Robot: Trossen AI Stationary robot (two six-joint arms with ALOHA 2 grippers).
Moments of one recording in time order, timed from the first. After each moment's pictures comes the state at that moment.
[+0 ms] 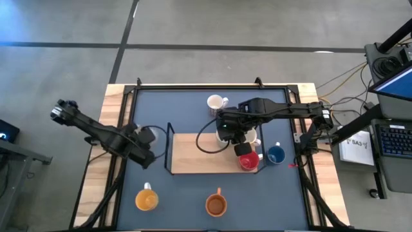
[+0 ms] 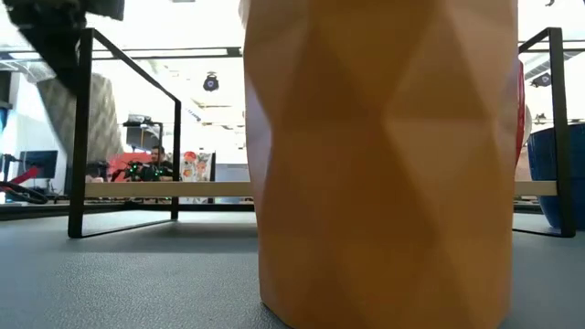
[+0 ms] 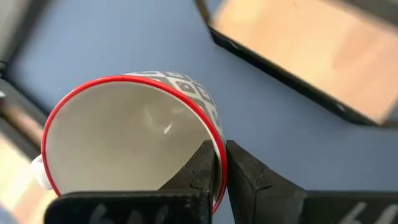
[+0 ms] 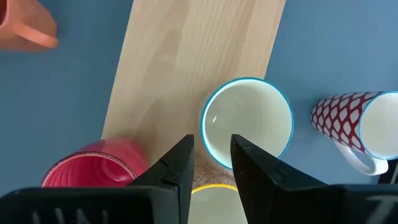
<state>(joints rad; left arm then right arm) -0.47 1.17 1.06 -1.43 -0.43 -1.04 0.03 1.79 1.92 -1.37 -0.03 -0.26</state>
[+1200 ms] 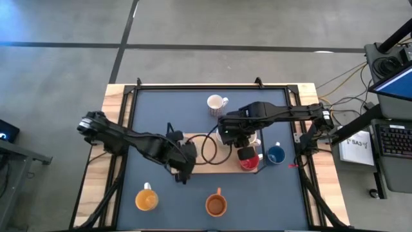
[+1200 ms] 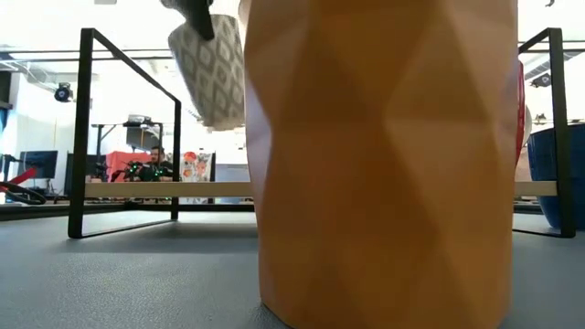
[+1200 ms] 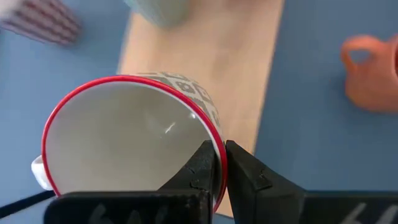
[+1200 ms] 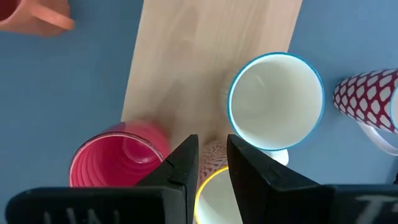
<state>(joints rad) -0.36 1.67 1.61 -1.17 -0.33 -0.52 0.07 1.79 1.91 -1.44 -0.03 -0.19</state>
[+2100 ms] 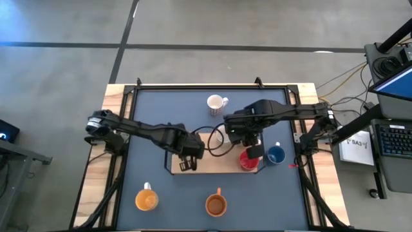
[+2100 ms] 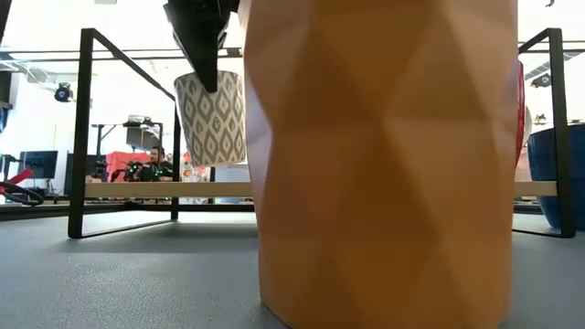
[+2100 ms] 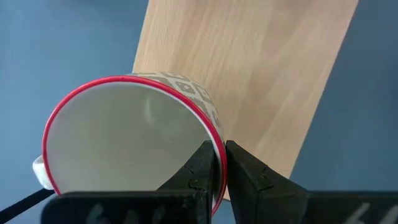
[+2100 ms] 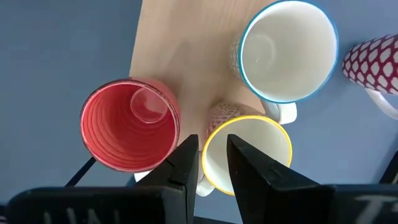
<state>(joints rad) -0.21 1.75 1.61 -1.25 -0.24 -0.49 0.08 1.75 1.91 -1.57 -0.04 -0.21</state>
